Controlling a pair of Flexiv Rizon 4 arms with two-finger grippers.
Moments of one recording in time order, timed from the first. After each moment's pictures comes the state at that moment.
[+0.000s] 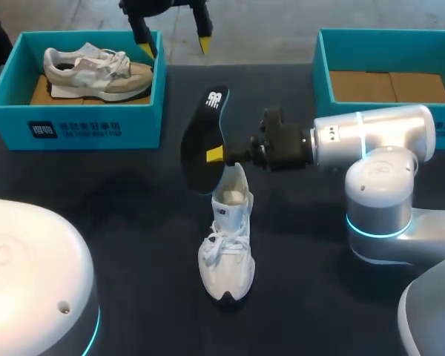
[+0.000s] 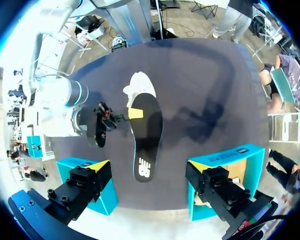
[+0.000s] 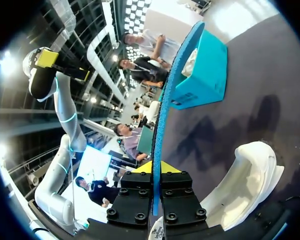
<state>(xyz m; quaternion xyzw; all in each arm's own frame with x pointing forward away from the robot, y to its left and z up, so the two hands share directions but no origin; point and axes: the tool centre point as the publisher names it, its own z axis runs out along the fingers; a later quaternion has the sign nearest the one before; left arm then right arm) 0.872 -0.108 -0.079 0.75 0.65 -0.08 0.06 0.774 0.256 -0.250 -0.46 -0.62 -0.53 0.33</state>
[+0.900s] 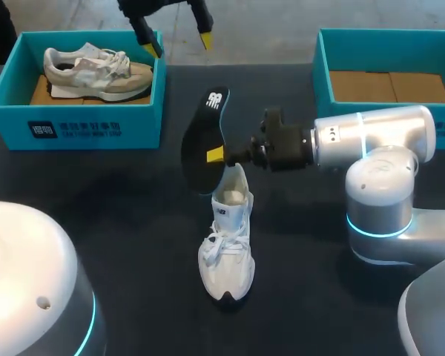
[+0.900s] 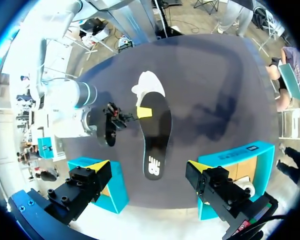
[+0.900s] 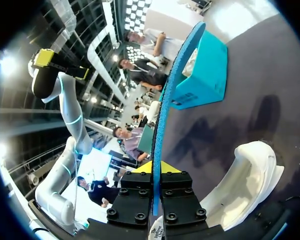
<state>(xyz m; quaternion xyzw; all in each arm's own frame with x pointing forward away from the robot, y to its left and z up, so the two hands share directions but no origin) 0.871 -0.111 -0.071 0.75 0.64 -0.12 0.11 0.774 0.255 -0.251 -0.46 -0.62 -0.54 0.33</state>
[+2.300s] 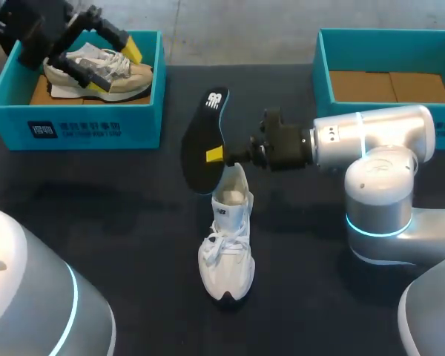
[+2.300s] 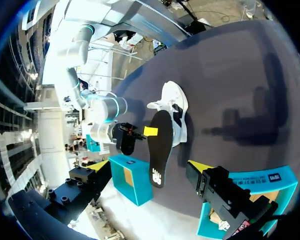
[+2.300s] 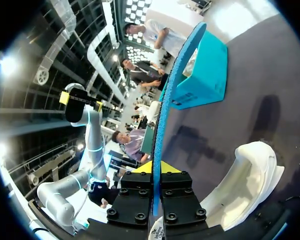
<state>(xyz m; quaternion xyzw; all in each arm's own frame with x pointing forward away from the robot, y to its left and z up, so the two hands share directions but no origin) 0.823 -0.011 -0.085 0.69 0.60 -0.29 0.28 0.774 0.256 -0.251 -0.46 -0.62 -0.54 0.33</state>
